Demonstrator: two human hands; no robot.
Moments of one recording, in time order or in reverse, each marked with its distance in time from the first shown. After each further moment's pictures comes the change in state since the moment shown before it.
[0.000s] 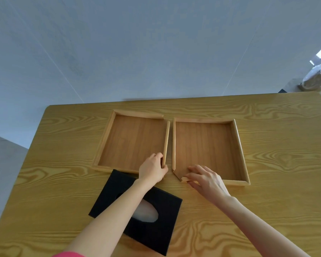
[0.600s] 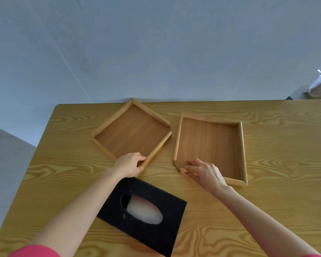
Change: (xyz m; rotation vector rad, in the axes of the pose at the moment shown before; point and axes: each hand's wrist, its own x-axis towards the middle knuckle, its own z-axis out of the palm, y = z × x) left_hand 0.002 -0.069 -0.057 0.213 -0.216 0.002; right_hand 0.037 -0.006 -0.008 0.003 -0.063 0.025
